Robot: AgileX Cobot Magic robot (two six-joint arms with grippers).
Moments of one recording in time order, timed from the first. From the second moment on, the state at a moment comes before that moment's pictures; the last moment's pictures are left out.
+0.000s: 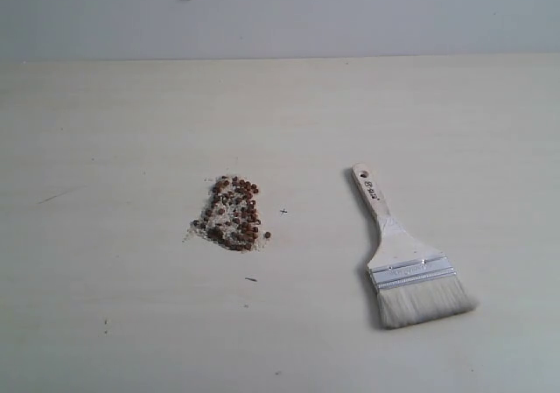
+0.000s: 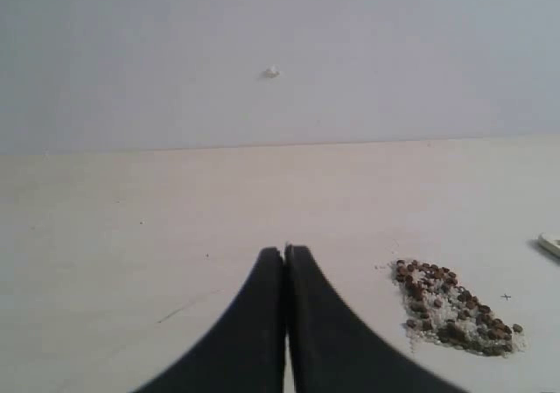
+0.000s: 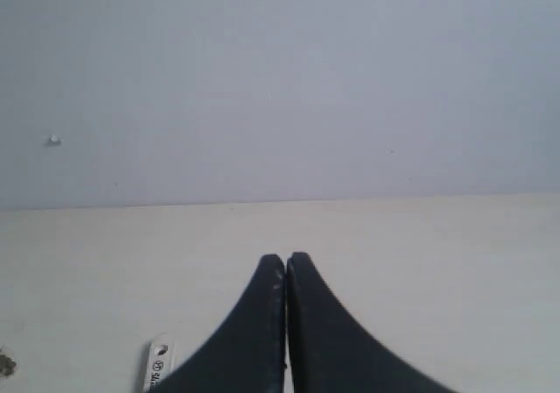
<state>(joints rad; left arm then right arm) -0.24 0.01 0.00 -0.16 0.19 0.06 -0.05 0.11 -0.13 0.71 0.23 -0.66</state>
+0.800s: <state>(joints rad) -0.24 0.01 0.00 -0.16 0.19 0.06 -0.05 0.01 -0.01 0.08 0.30 -0.02</state>
